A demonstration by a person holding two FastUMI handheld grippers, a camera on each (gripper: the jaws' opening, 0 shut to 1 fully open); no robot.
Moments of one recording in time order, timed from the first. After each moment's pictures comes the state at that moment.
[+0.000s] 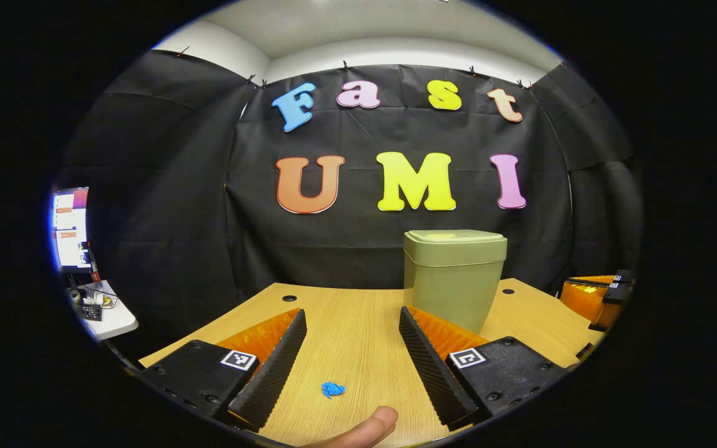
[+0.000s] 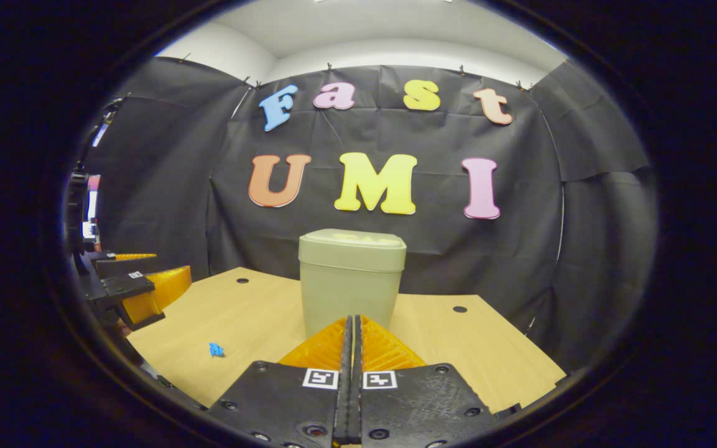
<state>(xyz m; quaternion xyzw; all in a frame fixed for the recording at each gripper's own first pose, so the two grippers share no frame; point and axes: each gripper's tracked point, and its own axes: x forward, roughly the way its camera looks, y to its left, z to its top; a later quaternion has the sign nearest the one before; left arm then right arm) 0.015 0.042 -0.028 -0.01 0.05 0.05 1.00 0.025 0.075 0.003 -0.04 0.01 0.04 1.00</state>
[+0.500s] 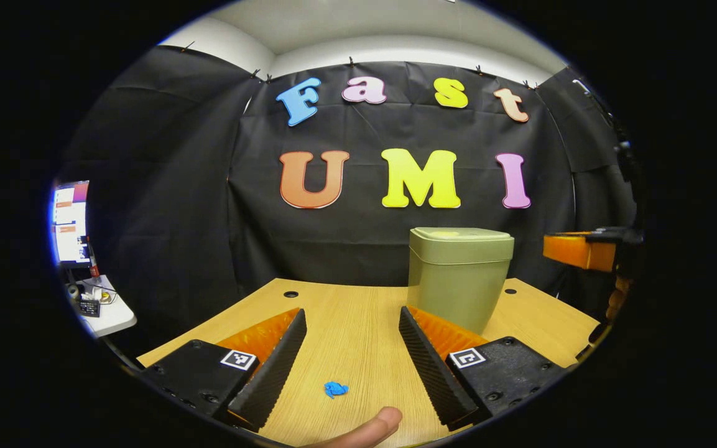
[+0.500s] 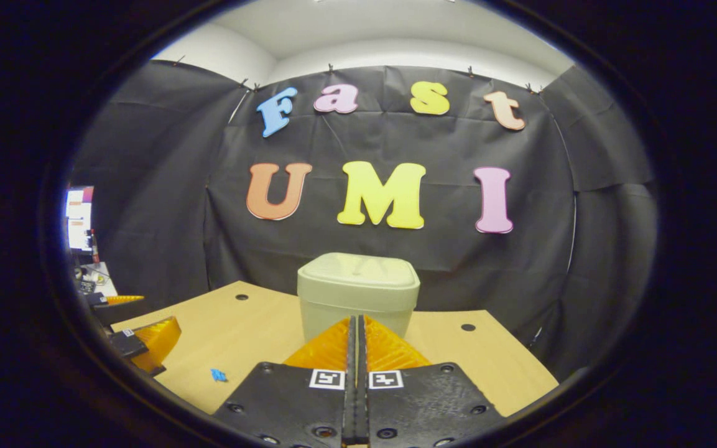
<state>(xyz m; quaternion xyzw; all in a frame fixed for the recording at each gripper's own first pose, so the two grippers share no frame) 0.018 0.052 -0.030 -0.02 0.06 0.05 1.00 0.089 0.096 0.070 -0.03 0.01 0.05 1.00</state>
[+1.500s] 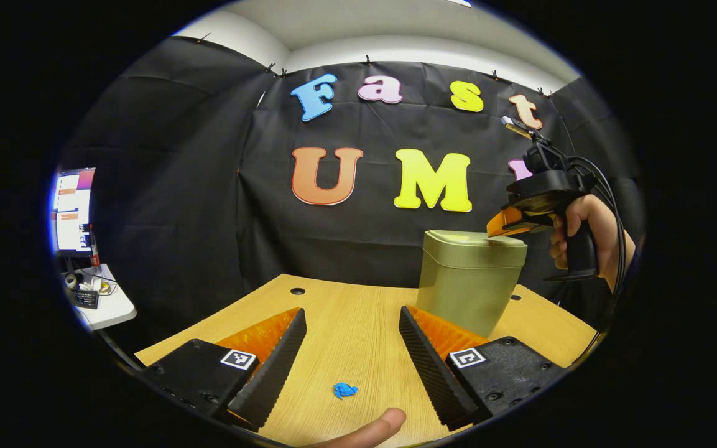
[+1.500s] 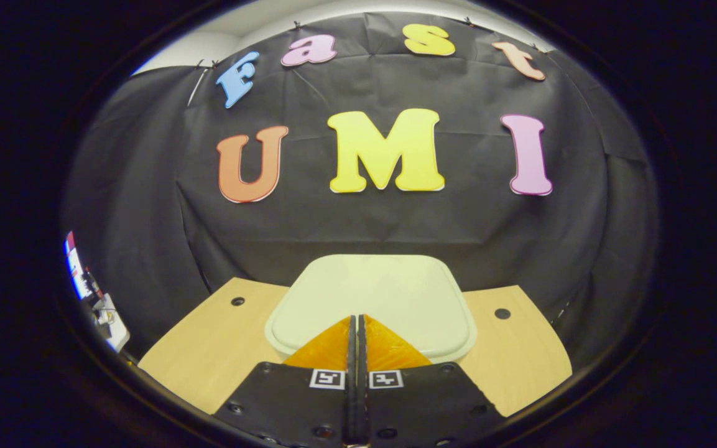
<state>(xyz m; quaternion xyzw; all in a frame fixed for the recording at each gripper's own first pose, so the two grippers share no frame) 0.022 0.075 -0.035 -0.04 0.06 0.07 0.99 0.248 0.131 0.084 0.01 0.15 0.05 0.99</state>
